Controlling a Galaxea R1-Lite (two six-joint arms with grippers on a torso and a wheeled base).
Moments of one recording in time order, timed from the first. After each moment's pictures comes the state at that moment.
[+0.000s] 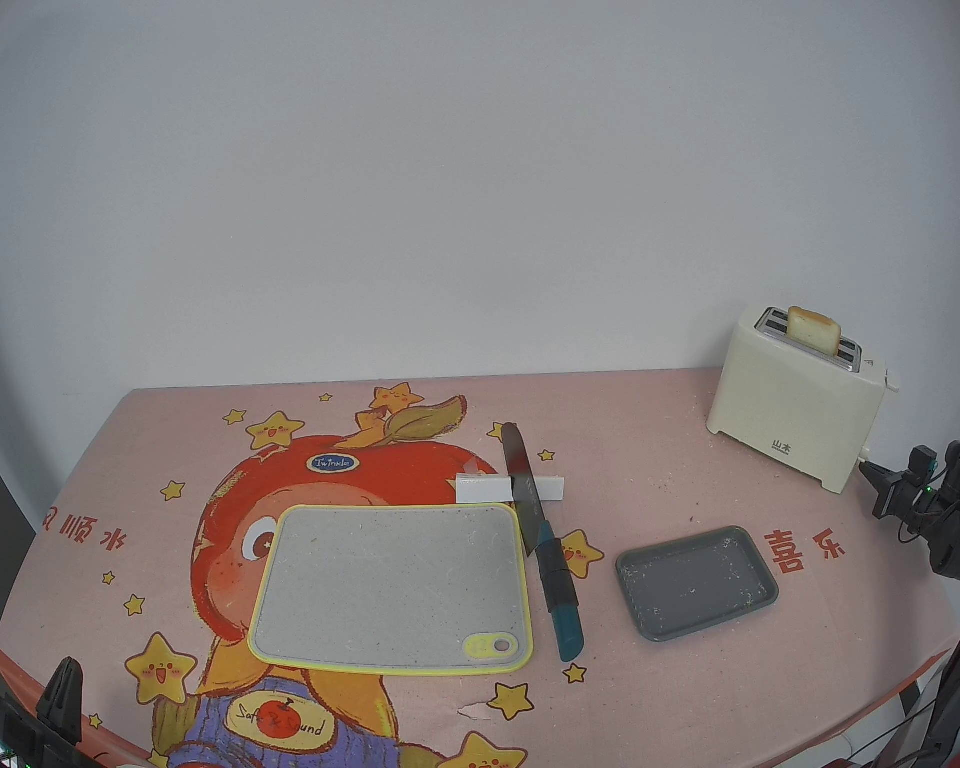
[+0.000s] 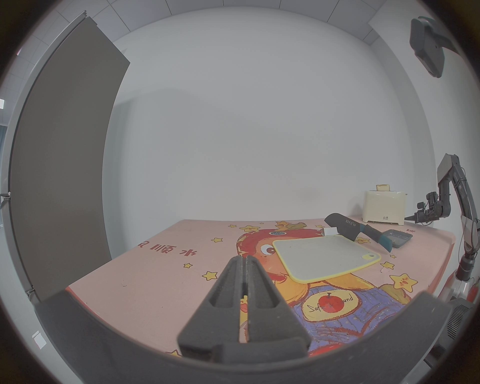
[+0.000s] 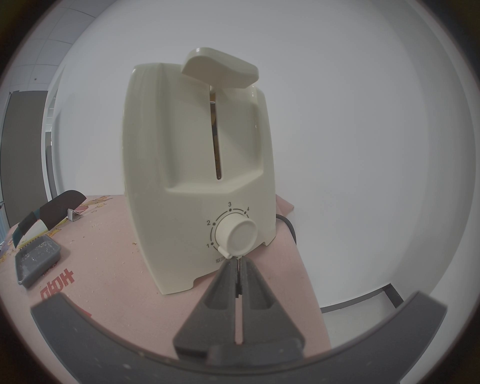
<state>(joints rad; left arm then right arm) 0.00 0.02 -0.02 0.00 0.01 -0.01 -0.58 2.19 -0.56 -1.27 0.72 -0.16</state>
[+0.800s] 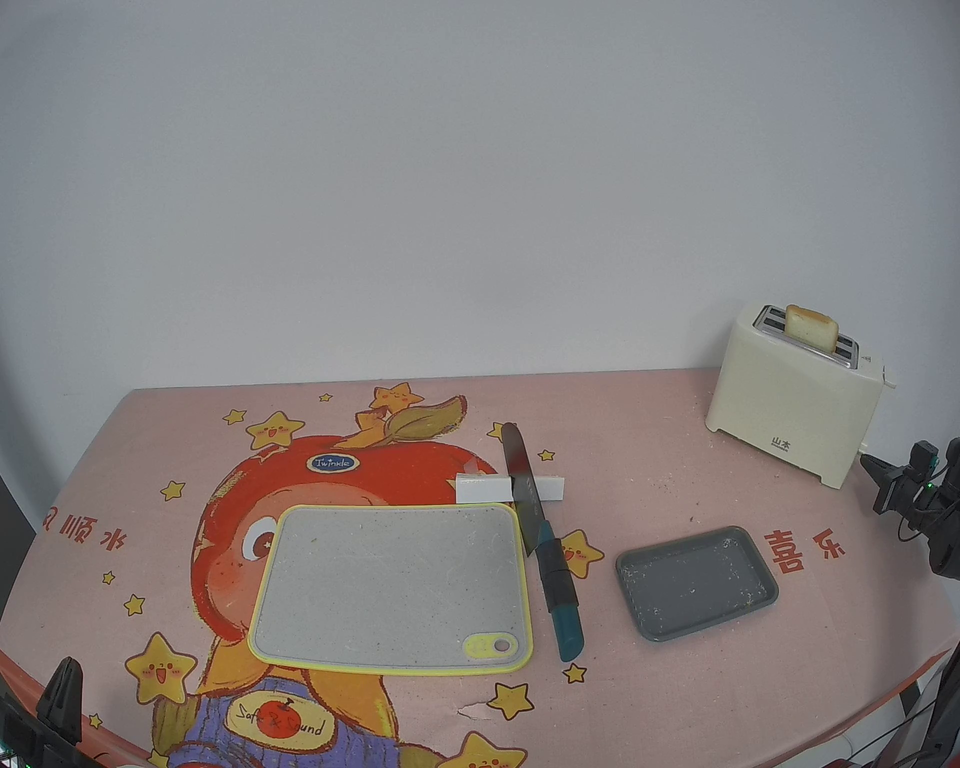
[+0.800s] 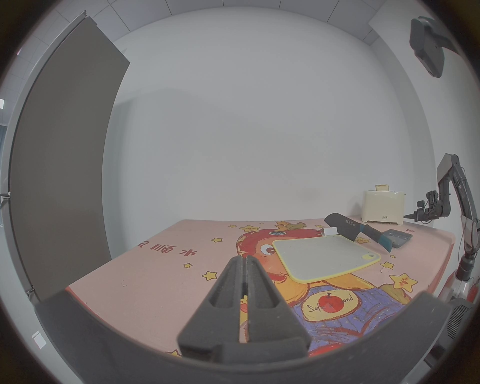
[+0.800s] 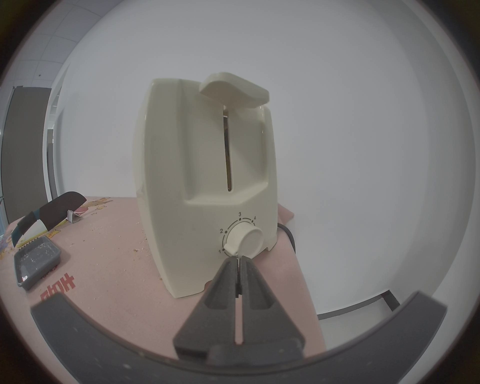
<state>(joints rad) 0.00 0.02 -0.02 0.00 0.01 -0.01 -0.56 2.18 -0.56 -1.32 0.72 -0.14</state>
